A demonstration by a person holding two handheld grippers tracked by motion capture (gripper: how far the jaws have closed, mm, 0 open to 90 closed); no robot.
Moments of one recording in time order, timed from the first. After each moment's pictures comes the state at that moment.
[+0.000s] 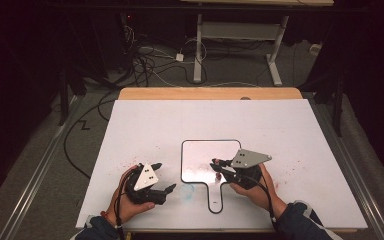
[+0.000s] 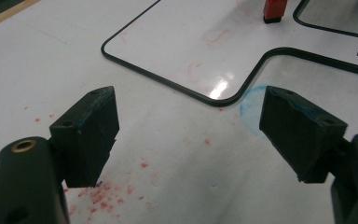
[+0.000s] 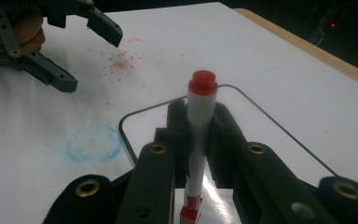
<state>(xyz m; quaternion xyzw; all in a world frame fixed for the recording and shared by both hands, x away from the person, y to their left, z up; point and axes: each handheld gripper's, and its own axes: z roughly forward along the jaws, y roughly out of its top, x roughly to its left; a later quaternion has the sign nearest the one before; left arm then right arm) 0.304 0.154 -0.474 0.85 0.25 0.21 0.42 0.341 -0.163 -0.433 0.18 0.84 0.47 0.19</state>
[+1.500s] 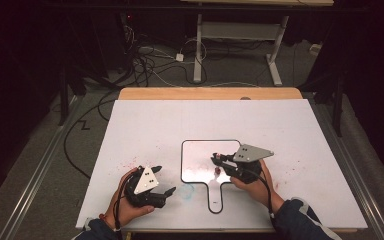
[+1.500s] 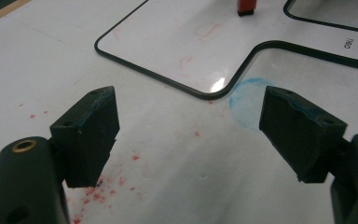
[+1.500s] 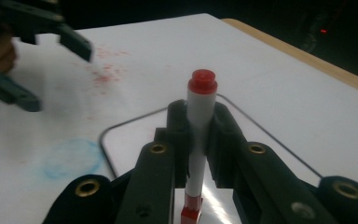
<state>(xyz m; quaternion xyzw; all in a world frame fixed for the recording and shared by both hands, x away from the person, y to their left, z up) 0.297 0.154 -0.473 0.85 0.25 0.21 0.42 0.355 -0.165 -0.439 0.19 0.82 0.50 0.18</state>
